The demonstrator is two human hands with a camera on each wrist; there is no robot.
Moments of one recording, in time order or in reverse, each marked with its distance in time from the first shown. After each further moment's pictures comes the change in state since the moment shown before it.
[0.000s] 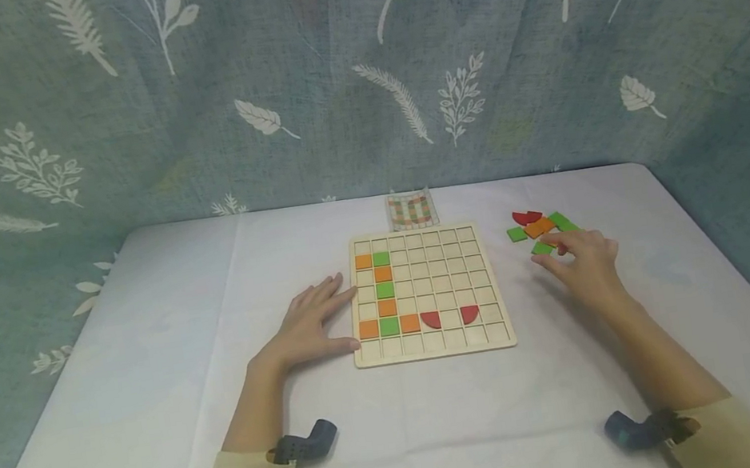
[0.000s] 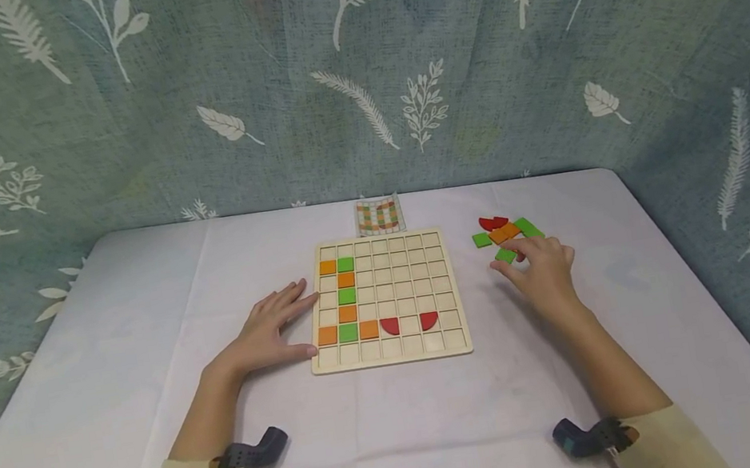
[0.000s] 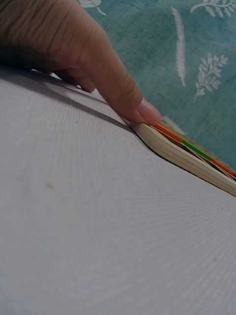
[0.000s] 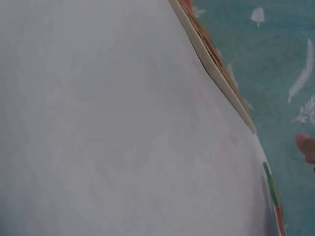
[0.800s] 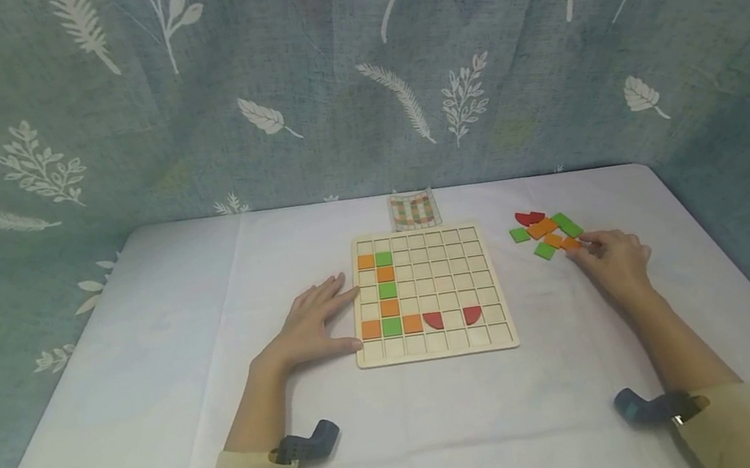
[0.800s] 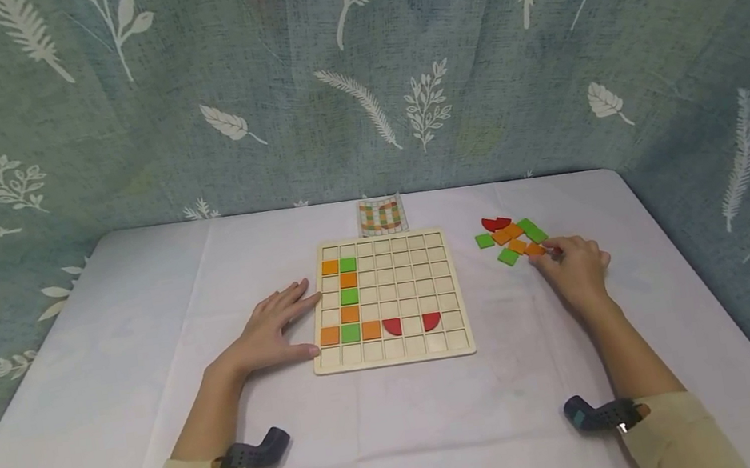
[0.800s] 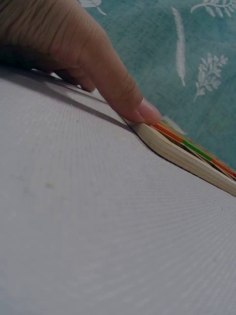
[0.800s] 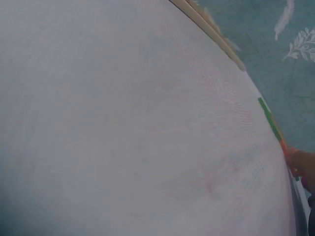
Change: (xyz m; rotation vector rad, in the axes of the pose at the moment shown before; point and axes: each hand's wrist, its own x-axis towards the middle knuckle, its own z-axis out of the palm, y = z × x) left_hand 0.001 -0.001 0.001 0.011 0.006 -0.001; right_hand 0.008 0.061 0.005 -0.048 -0.024 0.262
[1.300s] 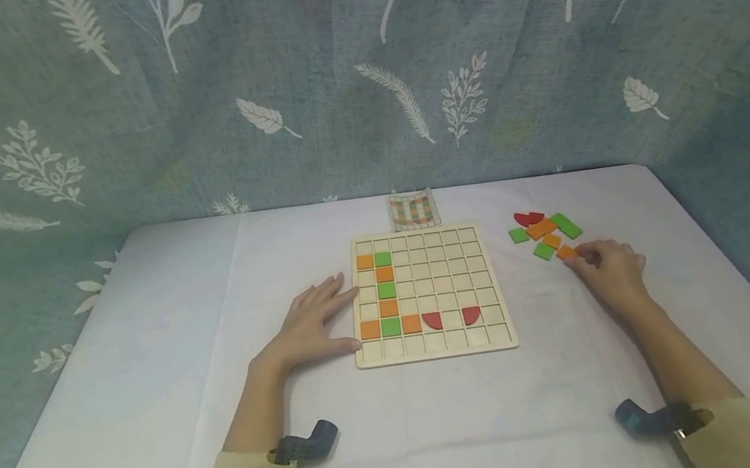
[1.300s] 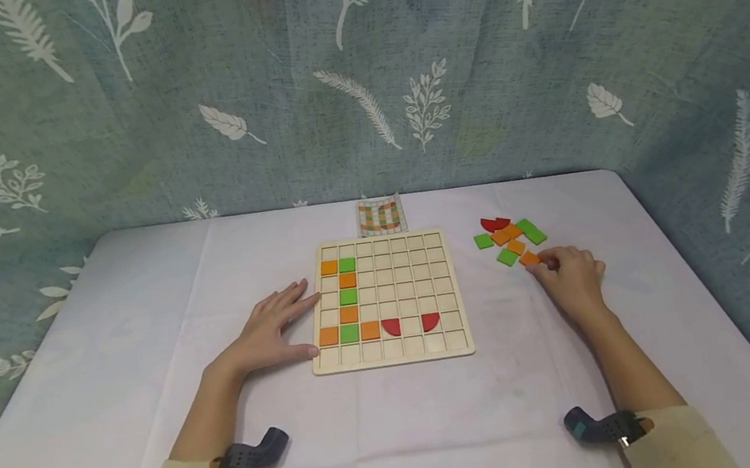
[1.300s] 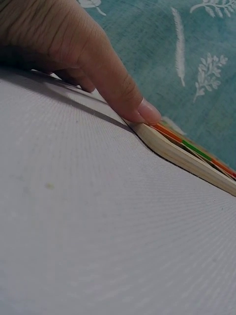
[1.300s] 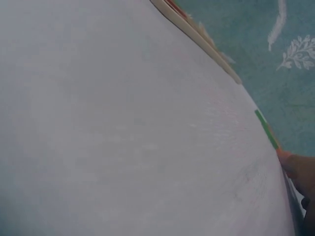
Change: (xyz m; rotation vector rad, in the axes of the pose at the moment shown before) left_hand -0.001 0.001 -0.001 -0.008 -0.006 -0.002; right_hand -0.012 -0.001 0.002 0.014 -0.040 -0.034
